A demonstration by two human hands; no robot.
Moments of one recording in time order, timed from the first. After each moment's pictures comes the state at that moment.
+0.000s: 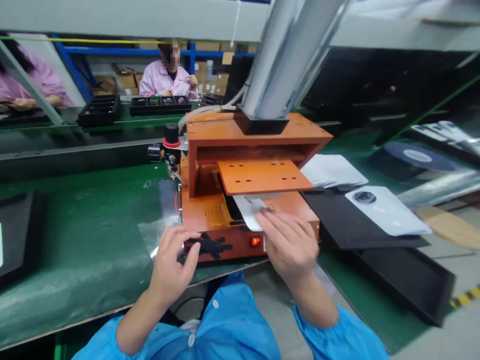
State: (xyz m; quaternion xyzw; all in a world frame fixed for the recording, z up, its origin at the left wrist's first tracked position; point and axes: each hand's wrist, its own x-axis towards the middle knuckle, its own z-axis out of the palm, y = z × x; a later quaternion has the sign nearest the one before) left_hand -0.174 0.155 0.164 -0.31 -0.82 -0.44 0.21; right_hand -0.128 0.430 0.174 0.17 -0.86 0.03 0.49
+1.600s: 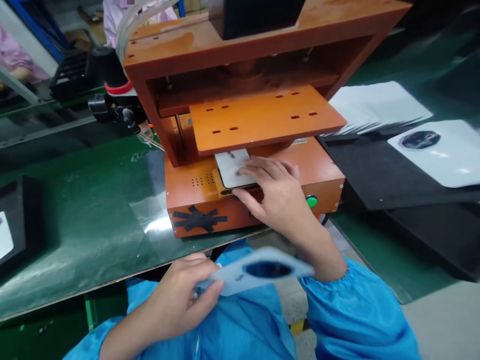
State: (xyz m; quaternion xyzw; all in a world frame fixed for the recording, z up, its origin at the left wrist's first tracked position) left_hand -0.118 0.167 0.195 -0.37 -0.79 -0.43 -0.24; right_hand -0.163 0.445 0.161 0.10 -0.93 0.19 0.28
